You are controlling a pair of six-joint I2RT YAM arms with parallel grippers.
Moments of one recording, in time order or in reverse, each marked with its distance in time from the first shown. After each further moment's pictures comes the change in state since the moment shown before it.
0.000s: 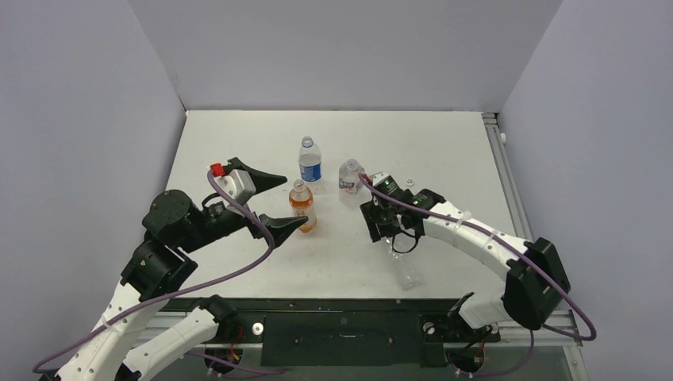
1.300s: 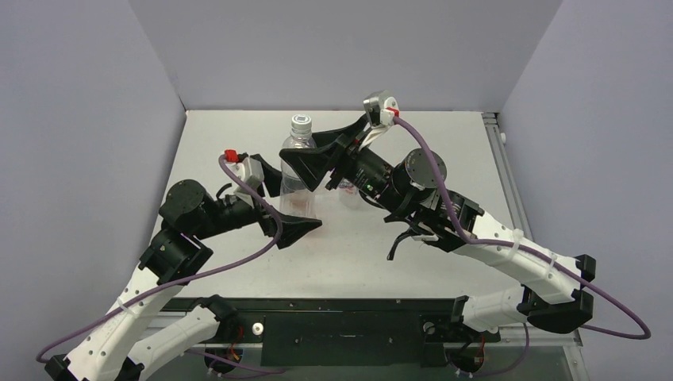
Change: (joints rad) left arm 0.001 0.071 -0.038 0.173 0.181 -0.210; right arm 0.435 -0.134 0.599 0.681 0.064 0.080
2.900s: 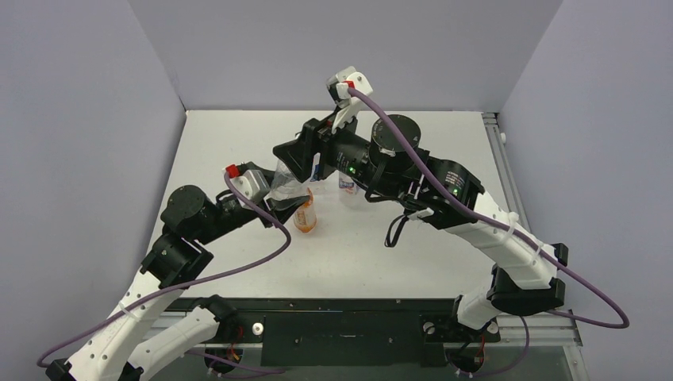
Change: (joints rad) left arm 0.013 -0.037 -0.061 0.020 -0.197 0.330; right arm 0.022 0.246 0.539 -0.569 0.042 -0.060
